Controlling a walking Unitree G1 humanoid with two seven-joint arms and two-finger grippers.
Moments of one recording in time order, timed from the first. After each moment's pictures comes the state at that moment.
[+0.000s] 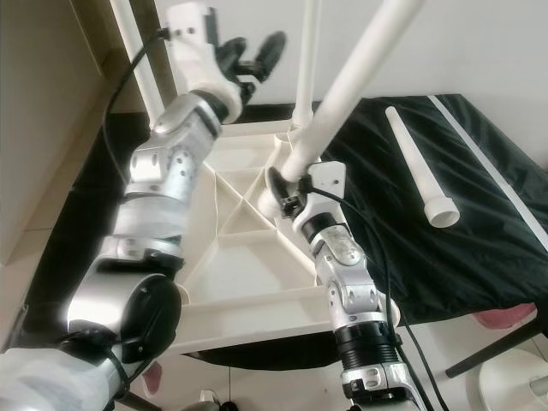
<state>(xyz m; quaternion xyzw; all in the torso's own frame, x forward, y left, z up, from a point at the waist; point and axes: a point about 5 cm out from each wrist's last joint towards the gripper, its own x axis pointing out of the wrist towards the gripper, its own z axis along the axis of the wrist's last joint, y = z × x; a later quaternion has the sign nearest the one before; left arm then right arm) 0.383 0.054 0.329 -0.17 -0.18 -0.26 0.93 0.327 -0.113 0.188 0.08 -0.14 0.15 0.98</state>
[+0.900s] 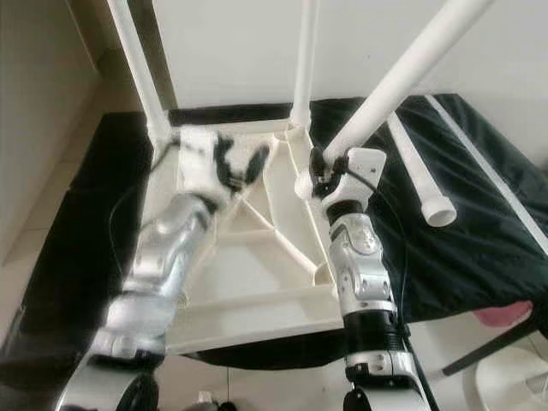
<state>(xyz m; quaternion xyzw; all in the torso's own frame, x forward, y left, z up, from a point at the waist) 0.333 0.054 0.209 -0.05 -0.12 -0.27 0.95 0.336 -0.140 0.196 0.10 -0.15 0.04 0.98</state>
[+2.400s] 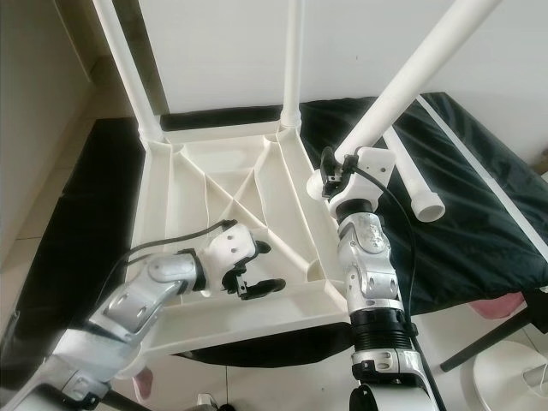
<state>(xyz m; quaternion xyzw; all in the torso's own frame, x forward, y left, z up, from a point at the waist) 0.291 0.055 0.135 0.23 0.06 -0.57 0.79 0.337 -0.150 0.196 0.09 -0.15 0.01 0.98</state>
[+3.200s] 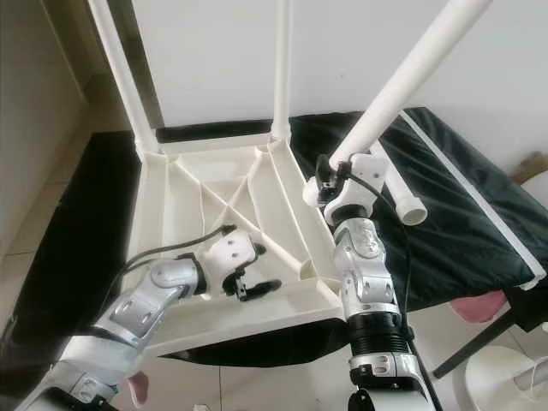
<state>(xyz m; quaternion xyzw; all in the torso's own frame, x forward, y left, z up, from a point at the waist) 0.288 0.054 0.127 0.20 0.05 -0.55 0.81 0.339 -0.145 0.191 0.08 -0.14 0.02 0.99</state>
